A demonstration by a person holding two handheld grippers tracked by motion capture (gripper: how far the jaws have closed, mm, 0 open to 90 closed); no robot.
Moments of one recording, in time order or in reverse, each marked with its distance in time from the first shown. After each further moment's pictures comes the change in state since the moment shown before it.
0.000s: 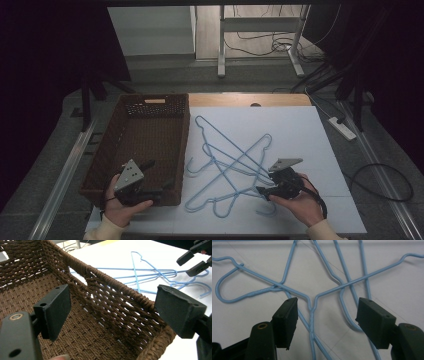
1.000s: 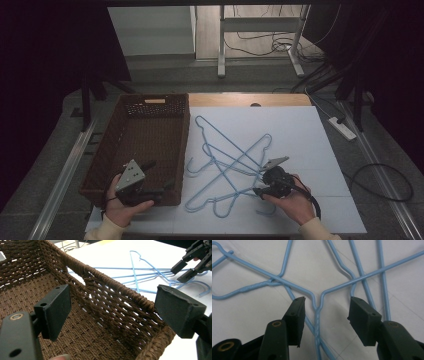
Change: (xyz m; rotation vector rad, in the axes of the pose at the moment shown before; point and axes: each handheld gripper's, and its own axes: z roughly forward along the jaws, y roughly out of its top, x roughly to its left) left arm -0.001 0.000 0.002 0.005 -0.005 0.006; right arm 0.007 0.008 0.022 0.129 0.002 -0.005
